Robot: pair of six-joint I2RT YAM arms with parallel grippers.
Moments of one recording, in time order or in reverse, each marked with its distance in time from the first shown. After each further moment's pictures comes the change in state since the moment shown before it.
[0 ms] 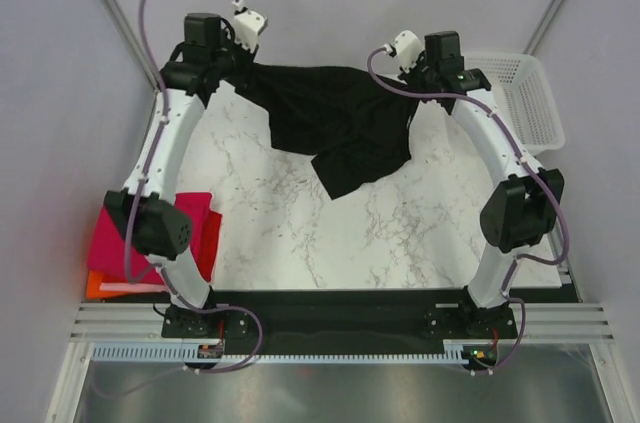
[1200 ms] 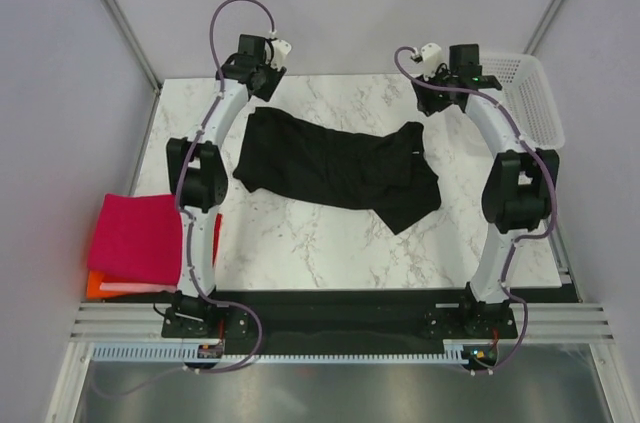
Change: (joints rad) left arm -0.021 0.490 0.250 0.065 -0.202 0.023; right arm -0.166 0.134 -0.077 0.080 -0.294 0.143
